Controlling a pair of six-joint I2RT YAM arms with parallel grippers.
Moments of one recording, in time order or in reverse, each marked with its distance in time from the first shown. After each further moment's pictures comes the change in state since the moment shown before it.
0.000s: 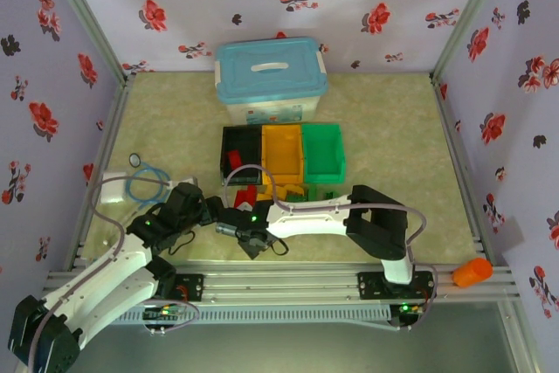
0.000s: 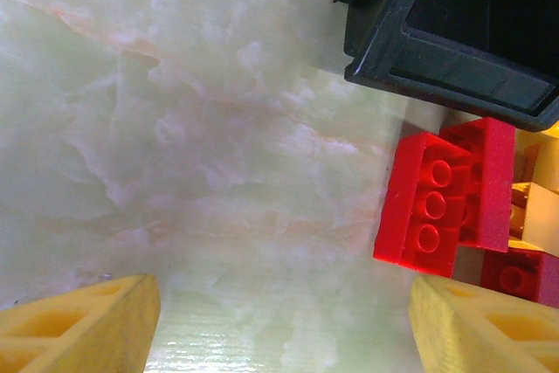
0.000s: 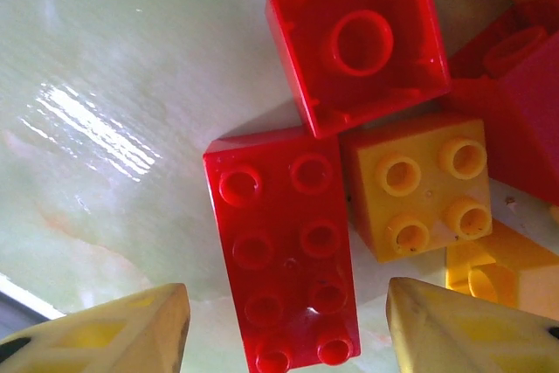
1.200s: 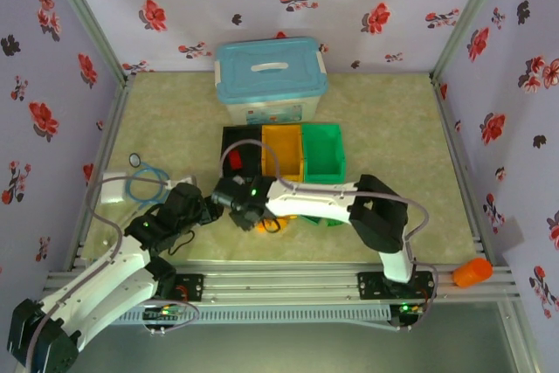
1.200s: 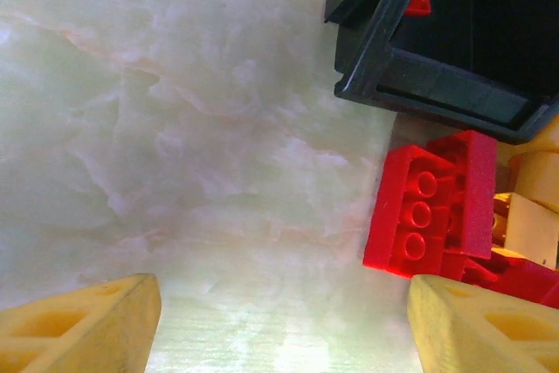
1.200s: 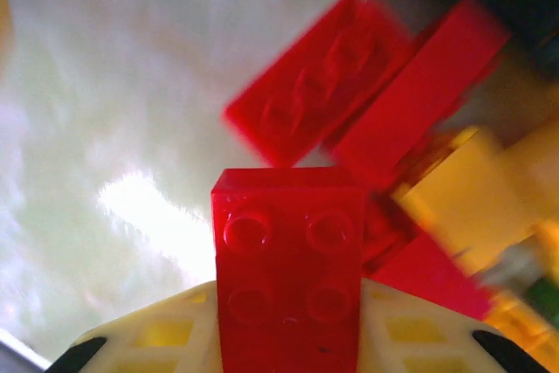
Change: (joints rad) left arm -0.009 -0.029 0.008 -0.014 -0.023 -0.008; right arm -0.149 0.008 0.192 0.004 -0.003 -0.101
